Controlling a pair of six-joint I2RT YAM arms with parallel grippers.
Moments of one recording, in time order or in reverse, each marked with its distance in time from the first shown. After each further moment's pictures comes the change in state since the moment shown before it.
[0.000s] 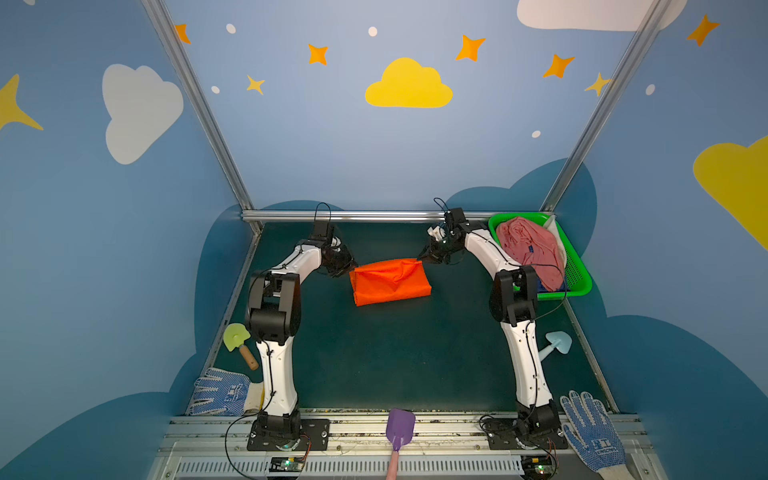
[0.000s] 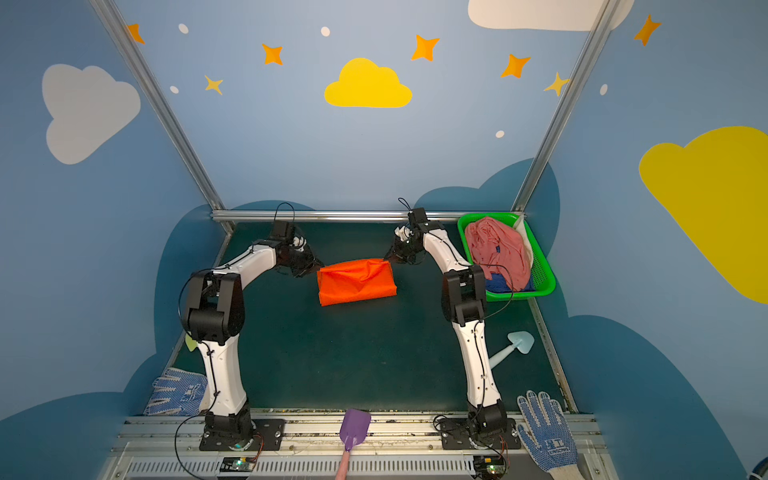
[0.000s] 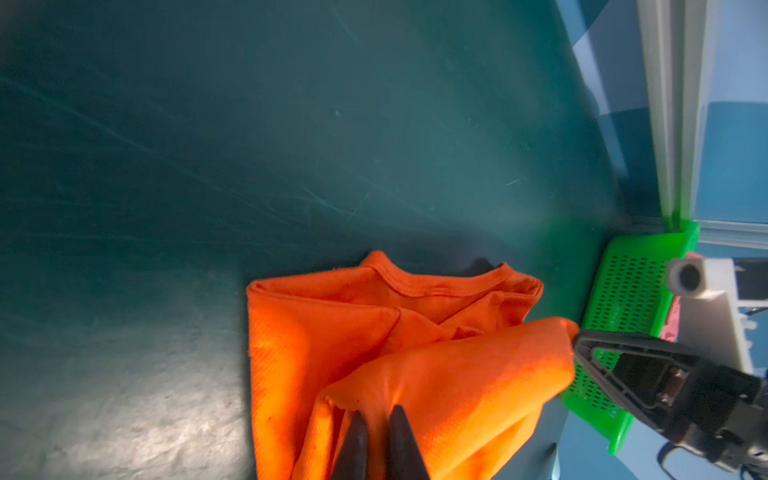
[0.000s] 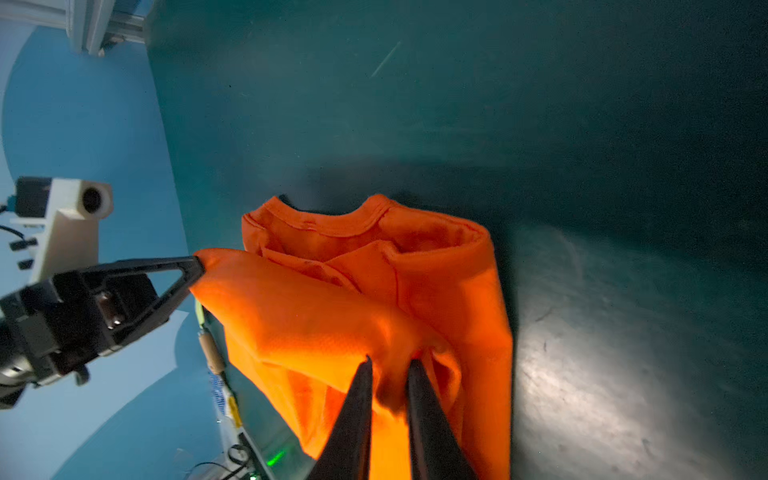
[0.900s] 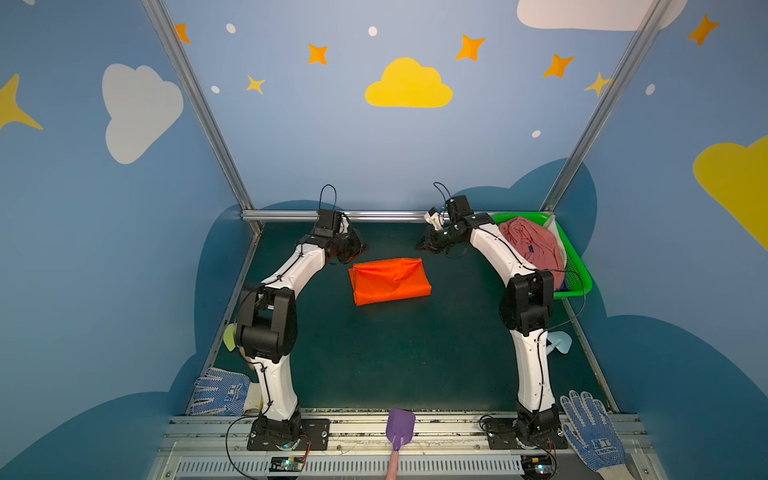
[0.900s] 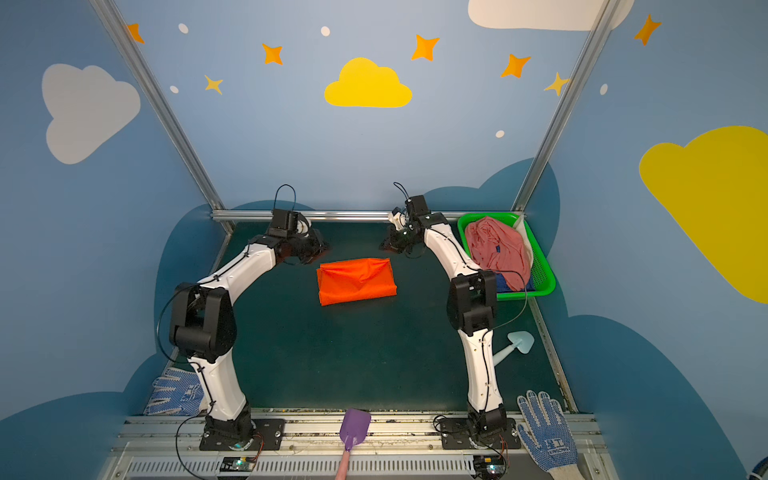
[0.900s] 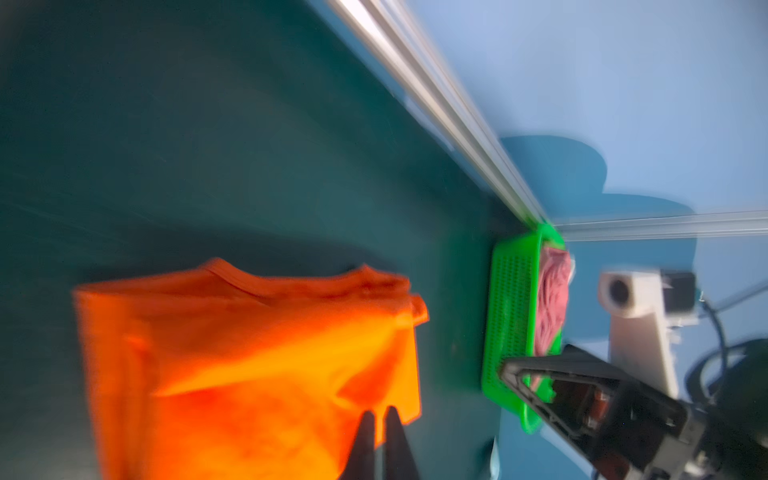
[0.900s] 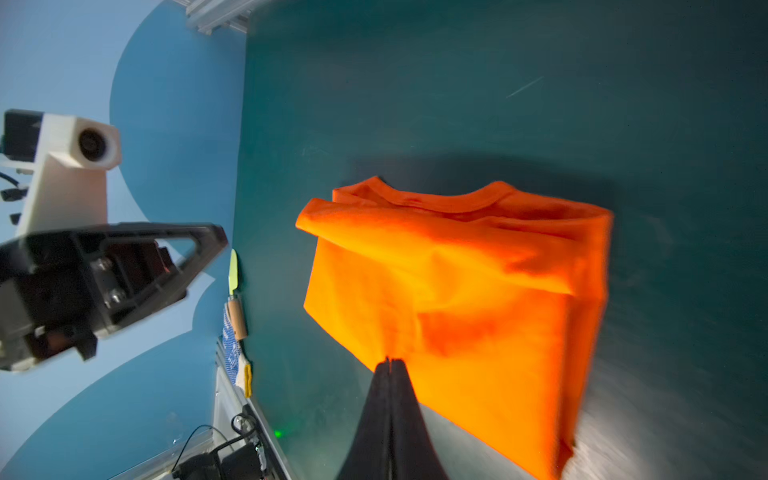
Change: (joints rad) left arm -0.119 -0.150 -0.031 0.134 0.021 -0.124; right arm 0.069 -0.197 -0.119 0.067 -0.027 -0.044
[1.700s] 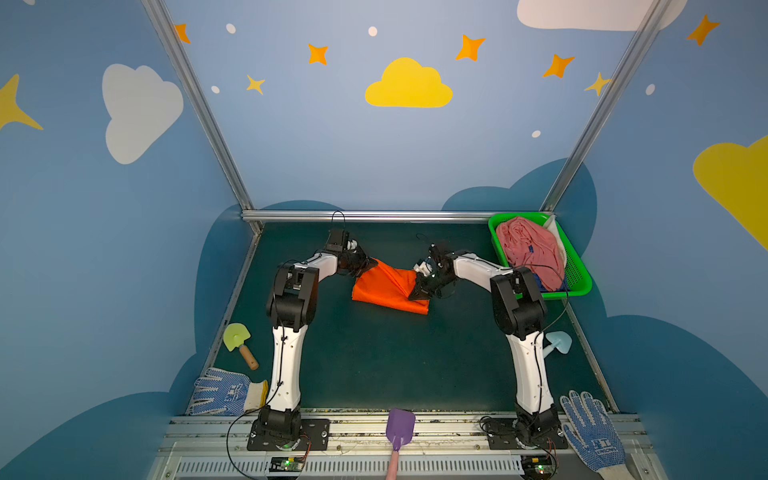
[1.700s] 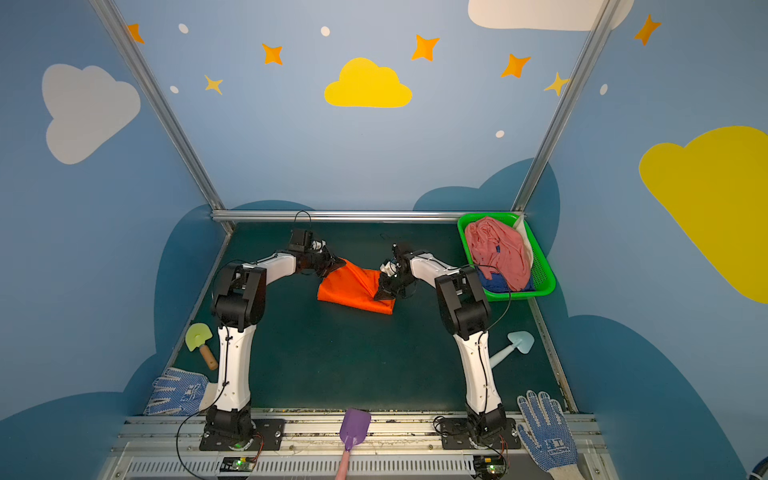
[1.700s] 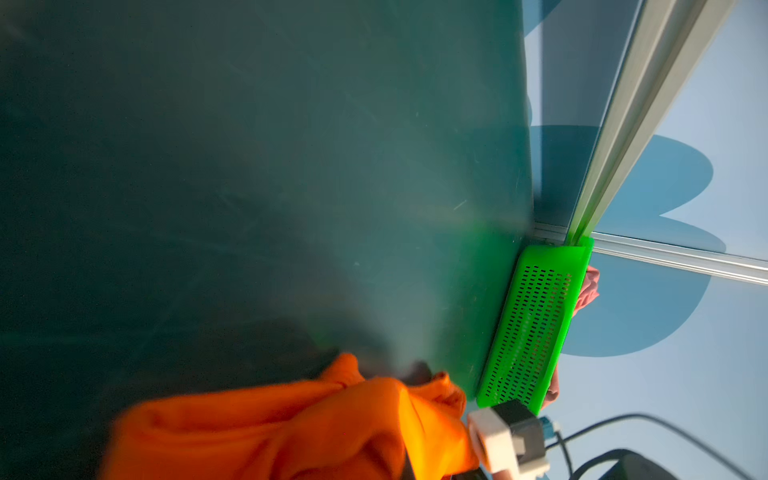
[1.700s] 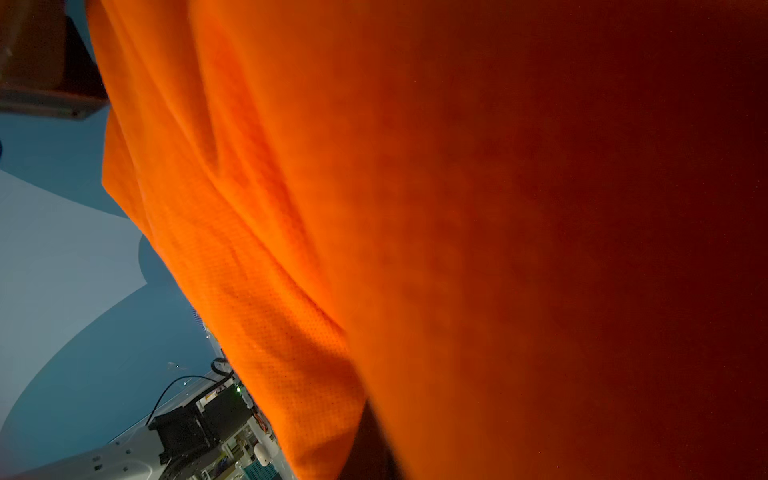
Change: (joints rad) left arm 0.051 0.388 0.101 0.232 0.171 -0.151; right arm 0.080 -0.068 -0.549 0.151 -0.003 0.043
